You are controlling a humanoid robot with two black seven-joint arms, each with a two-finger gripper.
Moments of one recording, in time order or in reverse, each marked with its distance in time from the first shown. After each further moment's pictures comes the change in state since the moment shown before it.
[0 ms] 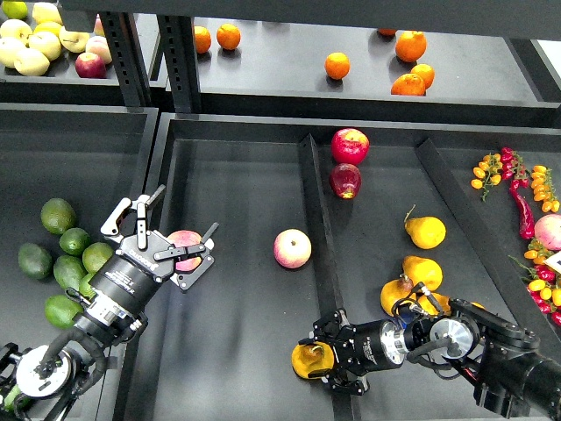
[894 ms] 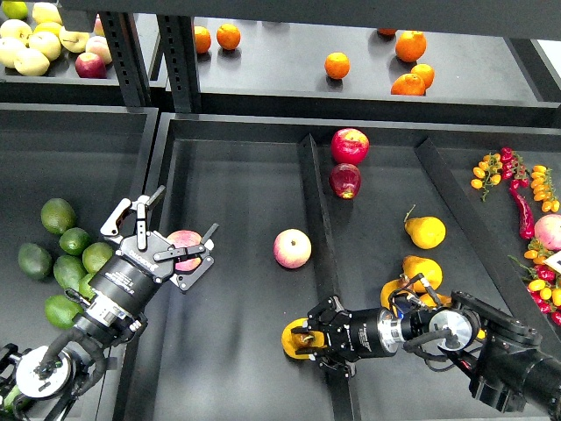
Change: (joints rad) left arm 0.011 0.000 0.000 0.000 0.002 0.000 0.000; right arm 0.002 -0.027 0.219 0.134 0.012 0.002 0.000
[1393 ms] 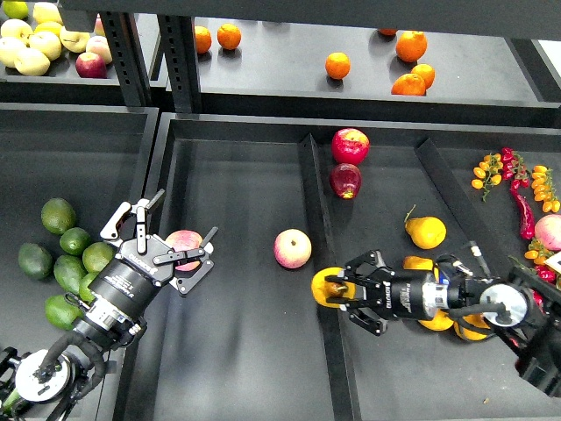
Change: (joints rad) left arm 0.008 0.000 0.000 -0.003 0.001 -0.002 0.000; right arm -0.122 -0.295 0.033 0.137 0.004 0.013 0.000
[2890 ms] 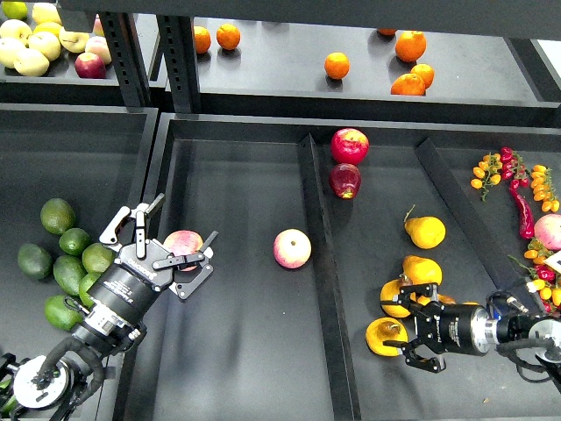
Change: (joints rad) left arm 0.018 0.000 0.001 -0.013 0.000 -0.009 0.003; right arm -0.033 -0.029 0.081 0.056 -0.004 -0.062 0.000
